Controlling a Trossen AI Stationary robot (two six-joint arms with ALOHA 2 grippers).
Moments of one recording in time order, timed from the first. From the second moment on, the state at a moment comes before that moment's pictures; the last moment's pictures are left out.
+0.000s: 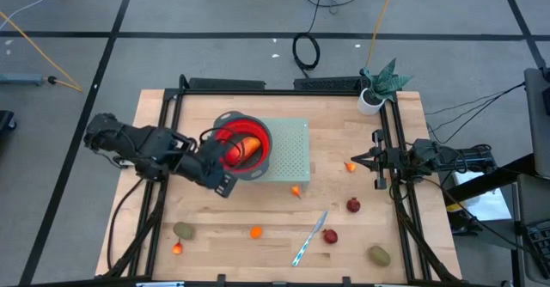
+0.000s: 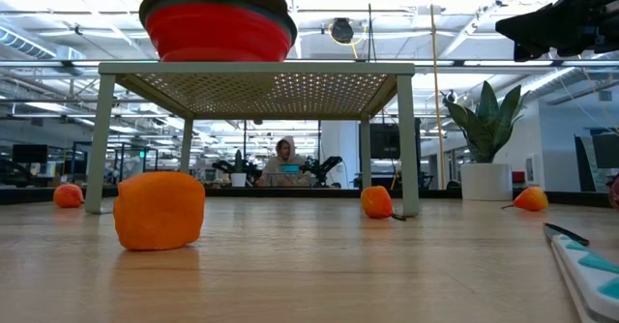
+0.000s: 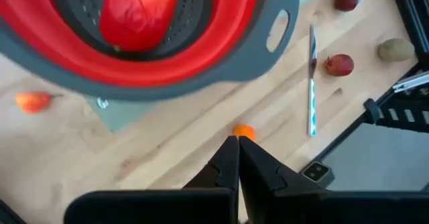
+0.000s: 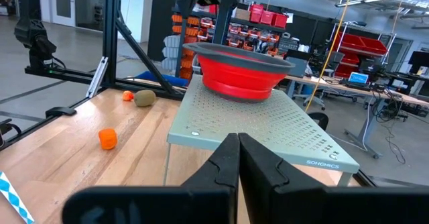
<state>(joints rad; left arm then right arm) -0.38 1.49 1.76 -1.41 -0.17 -1.37 0.12 0.01 0.17 -0.11 0.10 -0.18</state>
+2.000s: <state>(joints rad) -0.87 1.72 1.54 -1.57 0.11 -1.71 0.12 0.01 0.17 -0.11 0.10 -0.18</state>
